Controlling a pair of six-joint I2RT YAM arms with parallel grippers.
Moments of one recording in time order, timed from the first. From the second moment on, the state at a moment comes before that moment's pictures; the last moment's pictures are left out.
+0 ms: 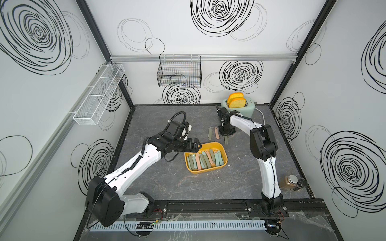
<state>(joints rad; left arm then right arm) -0.54 1.30 1.09 -0.66 0.31 -0.48 0.41 2.27 1.83 -0.95 0.18 0.32</state>
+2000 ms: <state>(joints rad) -0.52 0.91 0.92 -0.85 0.29 -0.50 0.91 1.97 1.39 -0.83 0.11 0.55</state>
